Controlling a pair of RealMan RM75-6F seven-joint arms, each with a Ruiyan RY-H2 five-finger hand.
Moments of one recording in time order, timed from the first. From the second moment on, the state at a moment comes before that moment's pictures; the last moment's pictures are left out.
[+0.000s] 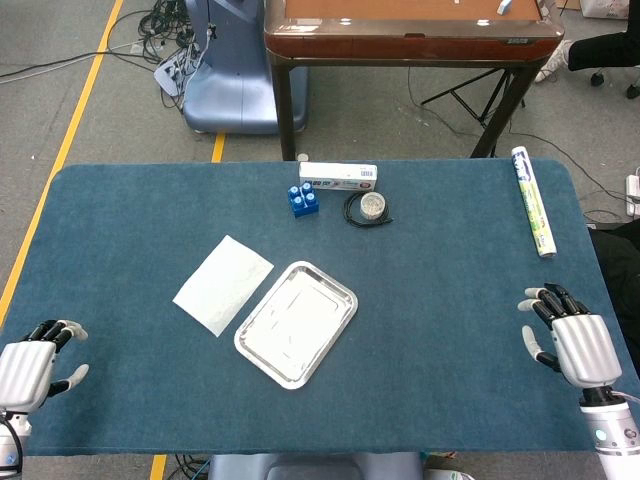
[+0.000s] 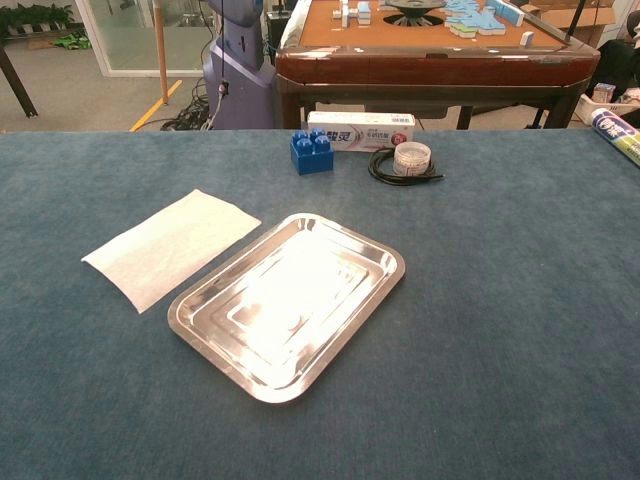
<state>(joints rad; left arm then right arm) -0.10 -1.16 -0.03 -1.57 1.51 1.48 0.10 0.12 -1.17 0.05 -1.51 -1.60 1.51 -0.01</state>
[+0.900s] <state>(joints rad) -0.15 -1.24 0.00 -1.49 1.64 1.46 -0.04 0.12 -1.19 0.05 -1.50 -1.61 1.53 0.00</state>
